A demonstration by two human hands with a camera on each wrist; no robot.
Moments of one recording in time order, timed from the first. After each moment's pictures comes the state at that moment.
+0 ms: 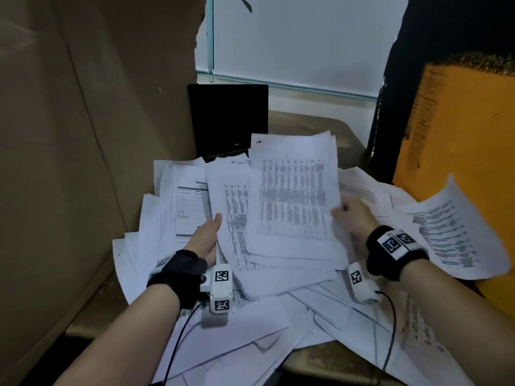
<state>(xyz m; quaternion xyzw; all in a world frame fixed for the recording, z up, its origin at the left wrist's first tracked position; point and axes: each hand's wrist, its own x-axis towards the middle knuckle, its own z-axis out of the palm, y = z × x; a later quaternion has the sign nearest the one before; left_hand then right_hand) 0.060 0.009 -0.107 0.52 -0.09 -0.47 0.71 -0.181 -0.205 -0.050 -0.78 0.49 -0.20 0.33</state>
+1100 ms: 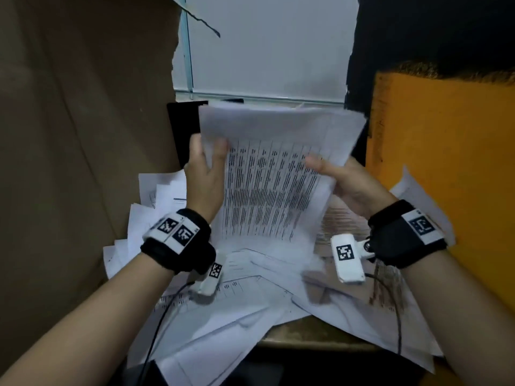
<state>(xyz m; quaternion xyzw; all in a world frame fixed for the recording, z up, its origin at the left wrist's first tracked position) -0.020 0.024 0.047 0.52 -0.45 0.05 0.72 -0.222 -0.092 0.075 -0.71 0.18 -0.34 0.58</state>
